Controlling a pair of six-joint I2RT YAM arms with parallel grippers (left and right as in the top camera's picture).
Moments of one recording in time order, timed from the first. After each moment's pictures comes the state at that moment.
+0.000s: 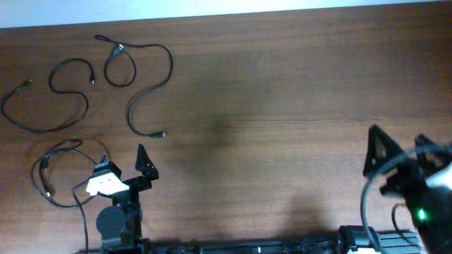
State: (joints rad) left arm 0.07 0.01 0.02 -0.08 -0.08 -0.28; right arm -0.10 0.53 1.29 -1.00 -0.12 0.37
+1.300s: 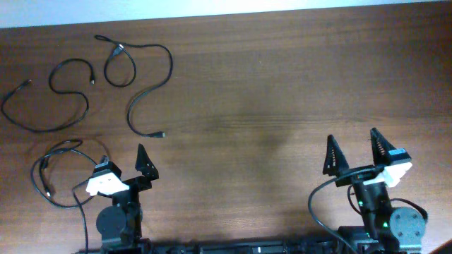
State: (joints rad) left arm 0.07 0.01 0.02 -0.08 -0.08 -0.28; right arm -0.04 0.02 0.28 -0.16 -0.18 0.20
